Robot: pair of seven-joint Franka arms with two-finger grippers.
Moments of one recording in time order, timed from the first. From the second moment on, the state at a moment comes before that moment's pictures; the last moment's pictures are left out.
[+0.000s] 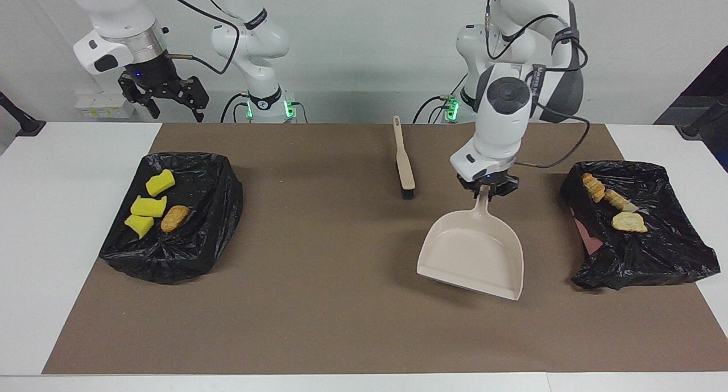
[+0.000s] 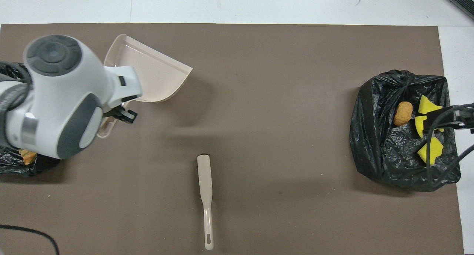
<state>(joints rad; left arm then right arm) -0.38 0.24 -0.05 -1.70 0.13 1.84 -0.15 -0.02 -0.06 -0.01 -1.58 -0.04 1.47 0.06</state>
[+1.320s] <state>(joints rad) -0.49 0.53 -0.05 -1.48 0.03 1.95 -0.44 -0.02 -0.06 -0.01 -1.58 -0.04 1.47 0.06</state>
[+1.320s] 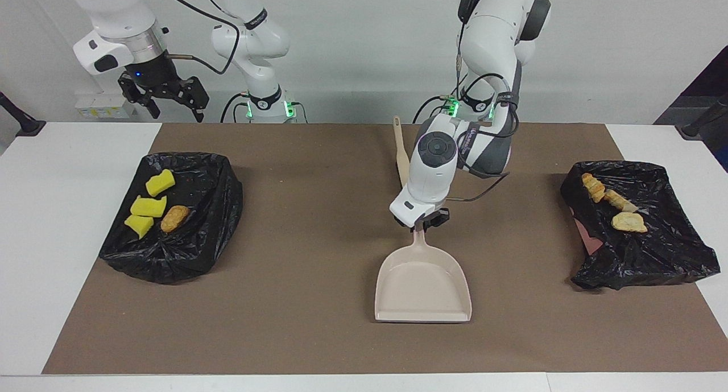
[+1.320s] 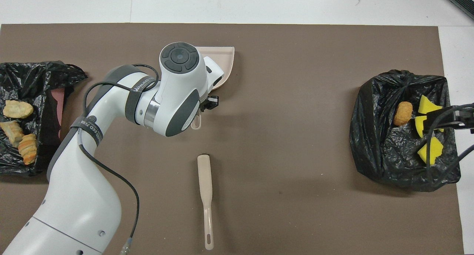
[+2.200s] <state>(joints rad) -0.42 0.29 -0.01 -1.48 0.03 1.79 -0.24 -0.02 -0.06 -0.01 -1.58 -0.04 1.47 0.06</state>
